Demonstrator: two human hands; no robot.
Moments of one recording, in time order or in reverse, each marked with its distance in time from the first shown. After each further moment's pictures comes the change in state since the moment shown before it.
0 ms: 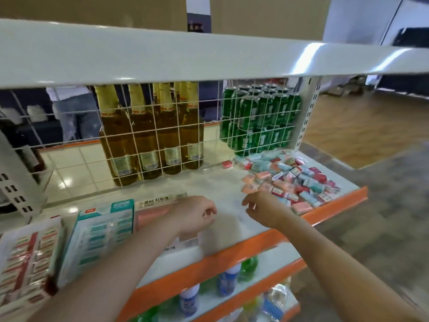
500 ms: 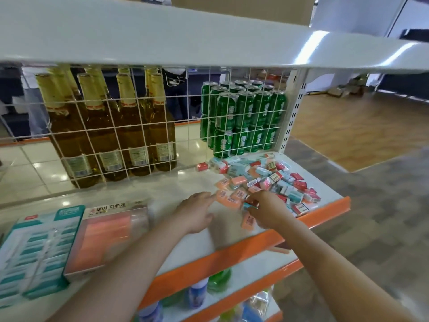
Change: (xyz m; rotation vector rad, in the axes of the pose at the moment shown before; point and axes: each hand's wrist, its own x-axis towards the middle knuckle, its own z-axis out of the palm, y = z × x) left_hand 0.099 0.048 0.045 0.038 -0.020 -0.076; right_hand 0.023 0.096 -0.012 -0.010 0.083 0.093
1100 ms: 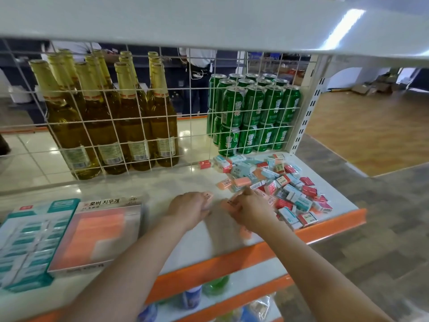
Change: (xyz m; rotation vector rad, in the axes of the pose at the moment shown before) left_hand 0.023 -0.007 0.011 0.054 0.171 -0.176; right_hand 0.035 -0.008 0.029 -0.044 0.012 -0.138
